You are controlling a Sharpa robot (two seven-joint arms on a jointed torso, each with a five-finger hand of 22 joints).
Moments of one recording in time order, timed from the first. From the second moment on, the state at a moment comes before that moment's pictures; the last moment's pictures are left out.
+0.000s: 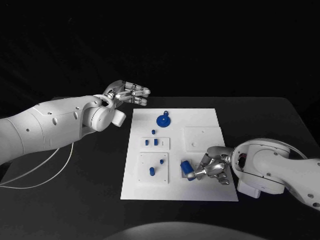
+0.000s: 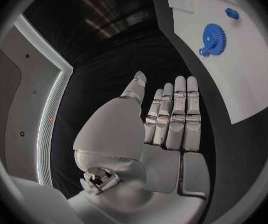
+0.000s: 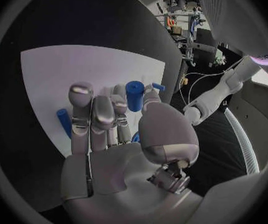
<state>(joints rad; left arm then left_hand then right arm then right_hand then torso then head) 1.27 -0.72 -0.15 1.14 -0.17 -0.17 0.30 1.36 -0.01 -0.01 -0.02 0.08 1.03 0.14 0.06 0.06 1.18 0.11 0.06 0.06 1.26 0.08 0.07 0.12 0.06 1.09 0.07 0.17 0.14 0.97 -0.88 0.10 1.82 -1.07 0.12 -0.69 1.07 -0.03 -0.18 0.09 0.26 1.10 0.03 0.06 0.95 1.29 -0.05 1.02 1.18 1.47 -0.10 1.08 1.22 0.08 1.47 -0.12 0.68 1.31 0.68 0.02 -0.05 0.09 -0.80</state>
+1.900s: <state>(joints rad) 1.27 -0.73 -0.15 1.14 -0.17 -0.17 0.29 1.36 -0.01 -0.01 0.00 0.08 1.03 0.14 0.06 0.06 1.18 0.11 0.06 0.06 1.26 0.08 0.07 0.12 0.06 1.09 0.07 0.17 0.13 0.97 -0.94 0.15 1.83 -1.14 0.14 -0.65 1.10 -0.11 -0.13 0.19 0.26 1.16 0.01 0.06 0.89 1.31 -0.06 1.03 1.20 1.47 -0.11 1.08 1.21 0.07 1.46 -0.13 0.69 1.31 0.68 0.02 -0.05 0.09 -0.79</state>
